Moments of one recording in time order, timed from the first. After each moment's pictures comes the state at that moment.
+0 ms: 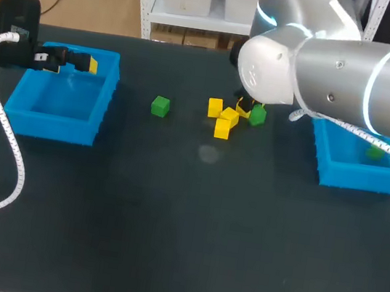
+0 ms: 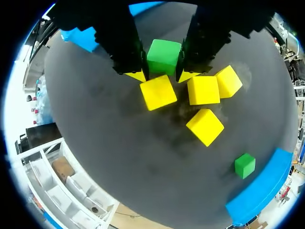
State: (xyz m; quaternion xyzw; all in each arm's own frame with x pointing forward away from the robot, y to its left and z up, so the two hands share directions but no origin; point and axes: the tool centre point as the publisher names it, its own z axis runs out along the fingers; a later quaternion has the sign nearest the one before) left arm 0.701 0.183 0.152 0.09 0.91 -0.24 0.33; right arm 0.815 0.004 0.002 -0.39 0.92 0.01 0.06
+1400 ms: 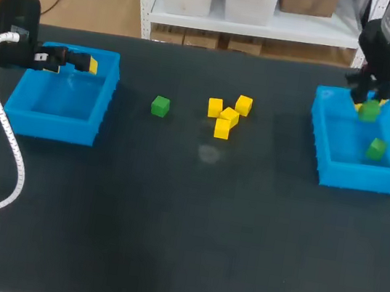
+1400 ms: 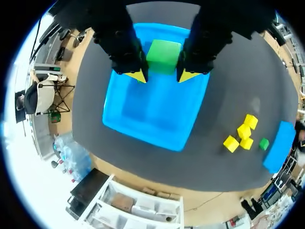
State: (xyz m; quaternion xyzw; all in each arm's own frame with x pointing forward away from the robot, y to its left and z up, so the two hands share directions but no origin) left arm 0.701 0.183 0.152 0.09 0.91 -0.24 0.33; right arm 0.756 -0.195 0.102 -0.14 0.98 -0.03 0.12
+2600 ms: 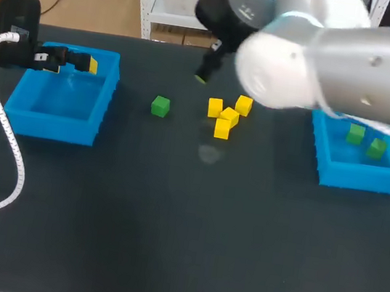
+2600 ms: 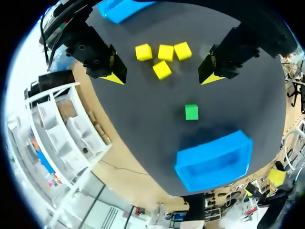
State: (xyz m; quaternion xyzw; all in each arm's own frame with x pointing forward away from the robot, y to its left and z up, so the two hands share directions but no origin) left arm 0.701 0.183 0.152 0.09 0.91 -0.24 0.33; right arm 0.812 0.106 0.108 -0.52 0.83 0.03 0.21
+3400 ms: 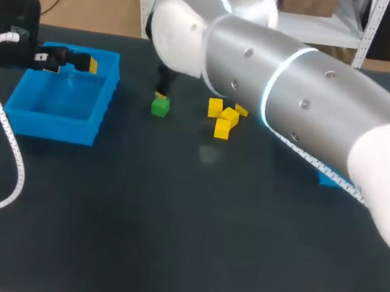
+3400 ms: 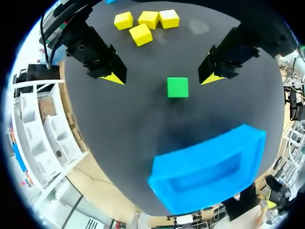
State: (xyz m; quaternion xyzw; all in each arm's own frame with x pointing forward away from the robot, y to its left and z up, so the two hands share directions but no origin) left arm 0.701 0.183 0.152 0.09 0.91 -0.24 0.33; right arm 0.817 0.179 0.038 -0.56 0.82 0.06 0.10
